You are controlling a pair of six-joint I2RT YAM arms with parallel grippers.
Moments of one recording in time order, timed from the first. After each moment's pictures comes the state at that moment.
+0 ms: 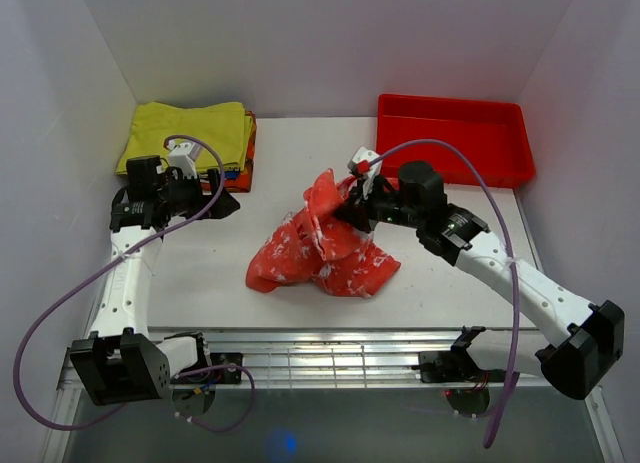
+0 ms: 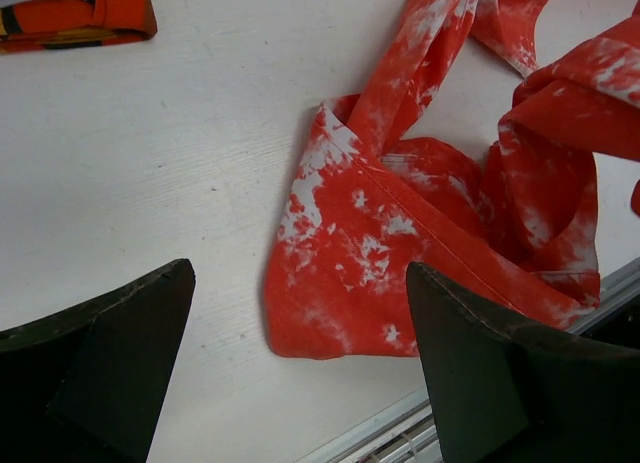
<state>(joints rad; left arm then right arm) 0.10 1.14 1.10 -0.64 0.59 -0.03 0.68 1.15 1.08 -0.21 -0.41 -0.07</state>
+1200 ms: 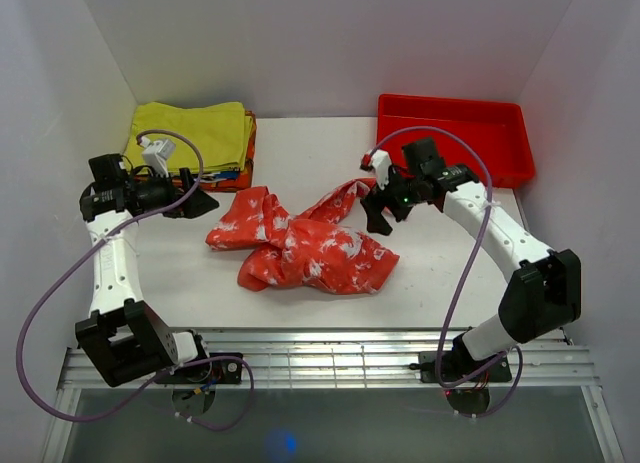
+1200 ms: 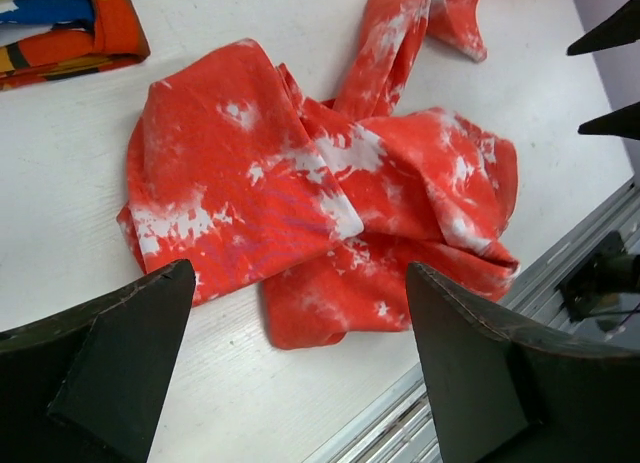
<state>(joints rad) 0.36 1.27 1.21 -0.79 0.93 0.22 0.43 1.50 1.33 -0.73 -0.46 -0.43</state>
